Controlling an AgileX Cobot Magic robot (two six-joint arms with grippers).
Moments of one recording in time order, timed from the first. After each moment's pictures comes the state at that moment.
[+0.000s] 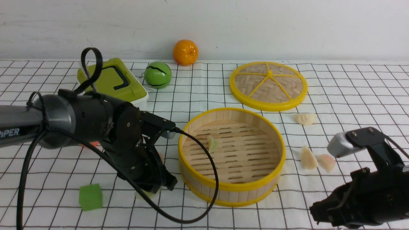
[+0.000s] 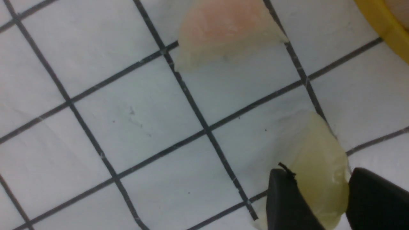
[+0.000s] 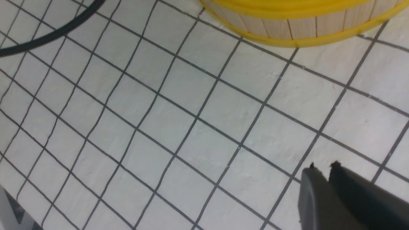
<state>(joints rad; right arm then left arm) 0.20 1.24 -0.67 0.79 0.72 -0.68 -0.44 1.83 -1.13 0.00 0.62 0.05</state>
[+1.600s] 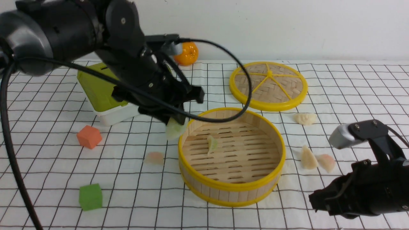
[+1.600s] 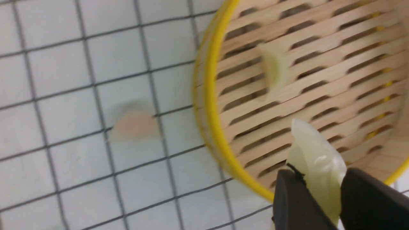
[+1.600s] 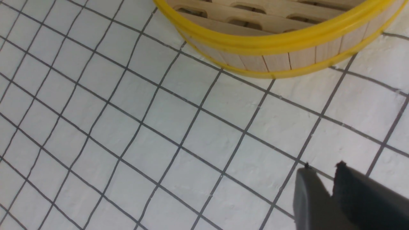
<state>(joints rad) 0.20 1.24 -0.67 0.81 0.64 -0.69 -0.50 1.80 -1.68 -0.14 1.01 -0.21</state>
